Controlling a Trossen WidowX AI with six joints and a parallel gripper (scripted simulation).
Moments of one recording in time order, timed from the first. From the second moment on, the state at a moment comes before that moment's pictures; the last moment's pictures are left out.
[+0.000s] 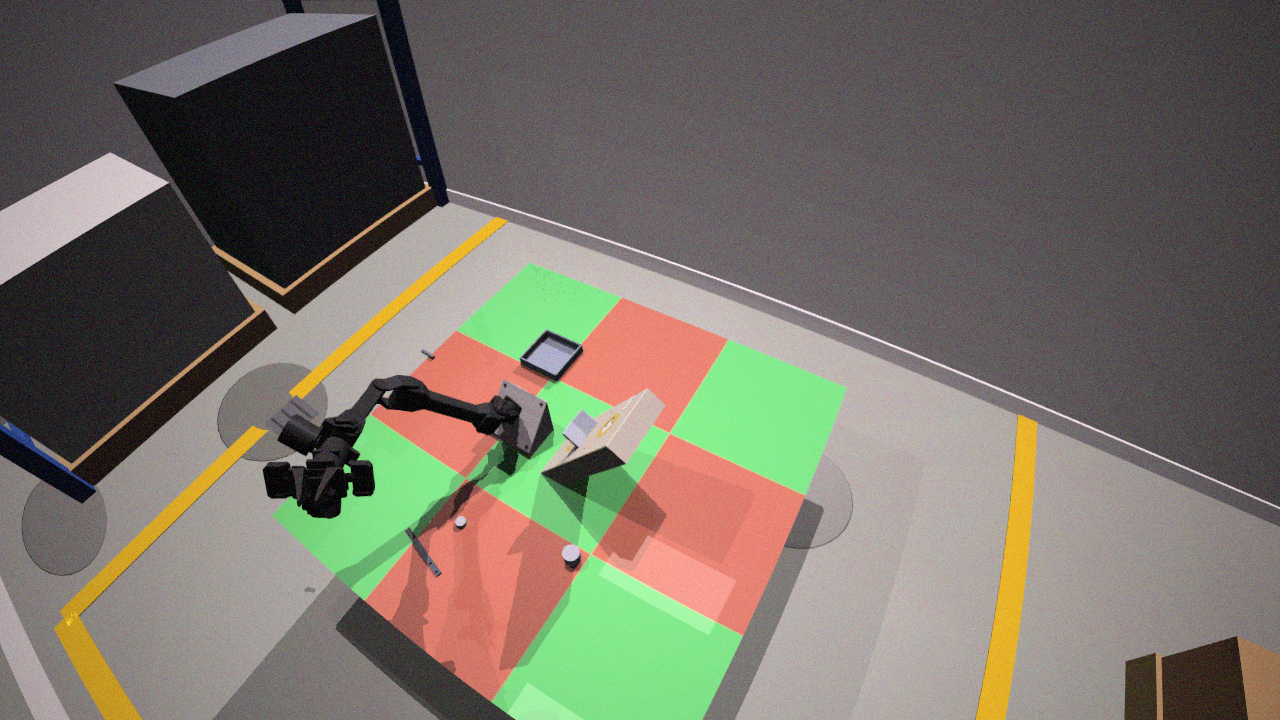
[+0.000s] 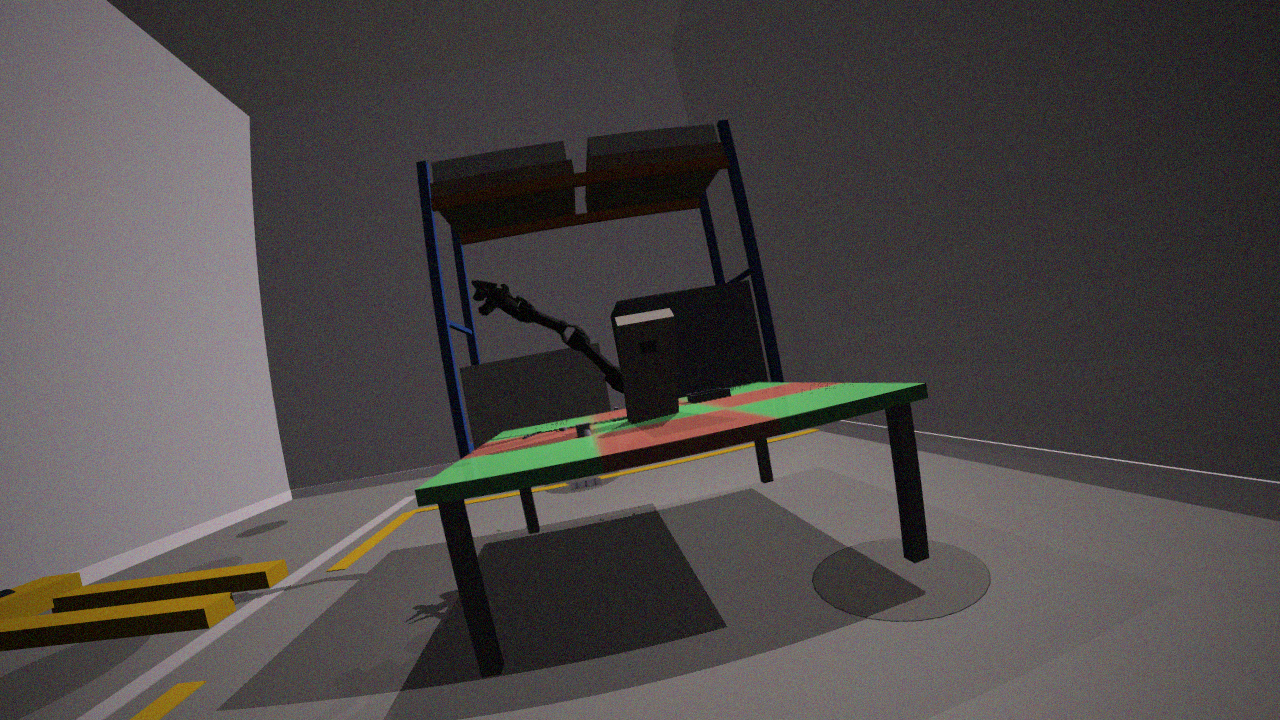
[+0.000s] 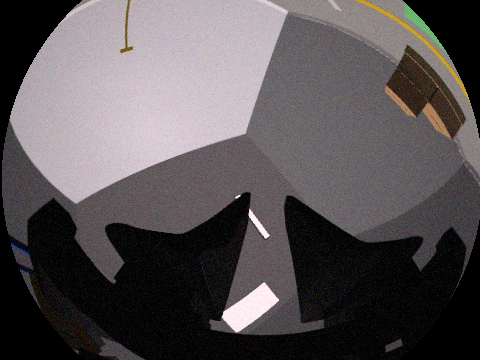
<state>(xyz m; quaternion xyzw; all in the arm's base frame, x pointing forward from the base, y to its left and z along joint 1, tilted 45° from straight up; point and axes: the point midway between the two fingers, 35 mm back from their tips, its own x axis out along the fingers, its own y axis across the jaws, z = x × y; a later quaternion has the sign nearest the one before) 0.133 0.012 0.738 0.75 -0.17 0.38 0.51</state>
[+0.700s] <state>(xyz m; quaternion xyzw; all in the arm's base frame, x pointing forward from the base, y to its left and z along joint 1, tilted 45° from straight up) 0.360 0.100 0.483 0.81 0.04 0.00 0.58</state>
